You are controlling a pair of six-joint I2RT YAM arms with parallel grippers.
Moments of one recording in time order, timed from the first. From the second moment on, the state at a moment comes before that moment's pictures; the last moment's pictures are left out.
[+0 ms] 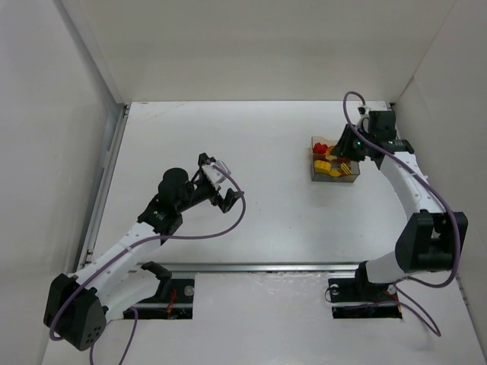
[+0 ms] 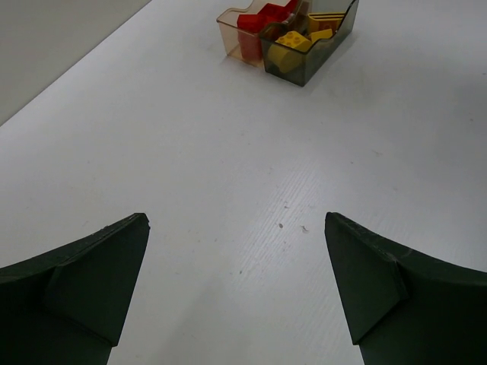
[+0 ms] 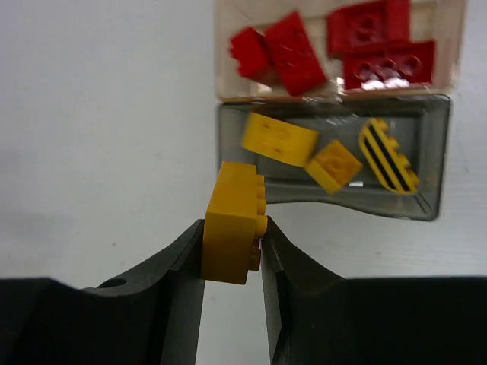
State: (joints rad) left arm -0.53 0.93 0.58 0.17 0.41 0.20; right arm 0.03 1.45 1.24 -0.52 -0.29 0.29
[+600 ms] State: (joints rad) left arm -0.53 0.91 0.56 0.18 0.40 0.18; right arm -0.07 1.65 1.24 -0.57 -0.32 0.31
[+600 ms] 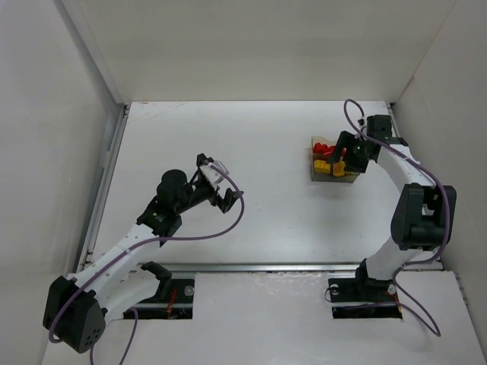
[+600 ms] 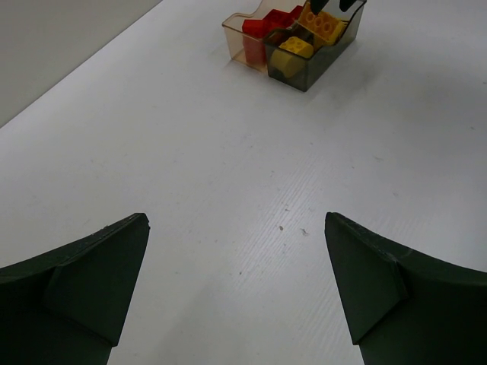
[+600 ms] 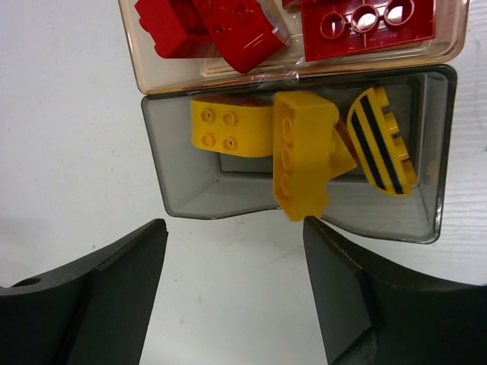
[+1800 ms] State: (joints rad) left arm -0.53 0.89 0.51 0.22 0.39 0.11; right arm -0.18 0.82 1.20 -0.22 0.61 0.24
